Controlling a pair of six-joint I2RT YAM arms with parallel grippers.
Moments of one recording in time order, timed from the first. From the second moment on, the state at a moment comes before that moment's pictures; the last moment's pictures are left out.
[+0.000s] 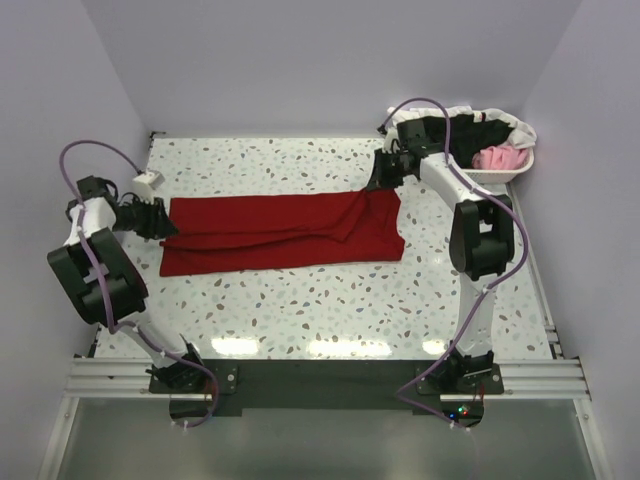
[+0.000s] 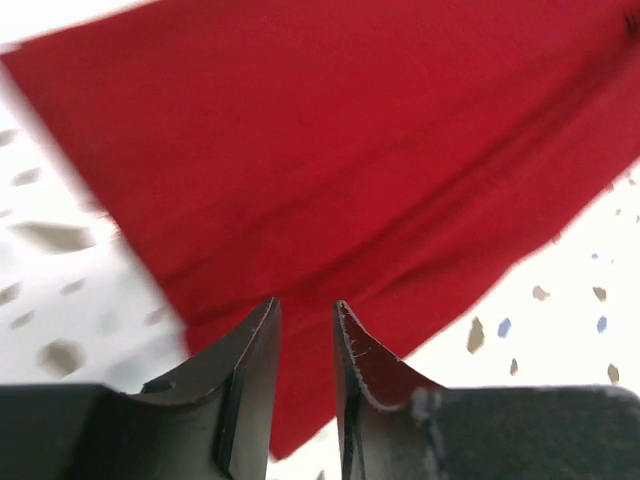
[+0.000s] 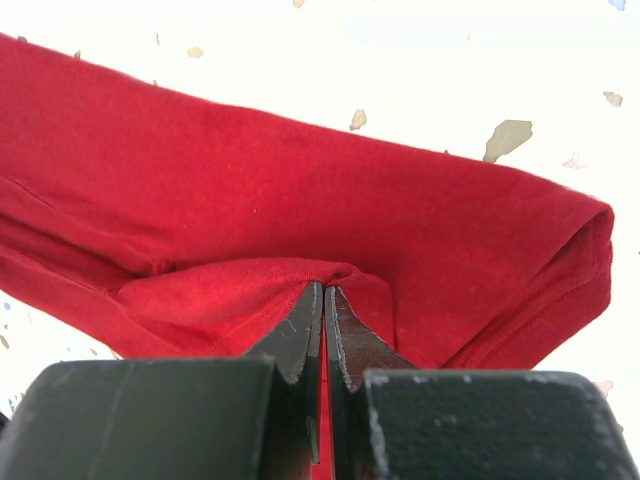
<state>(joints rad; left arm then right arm) 0.57 1.76 1.28 -0.78 0.80 0.75 0.21 2.12 1.78 -0.58 -0.38 0.19</state>
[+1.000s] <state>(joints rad) 0.31 1.86 1.20 -0.69 0.62 0.68 0.21 2.12 1.78 -0.56 -0.28 0.27</state>
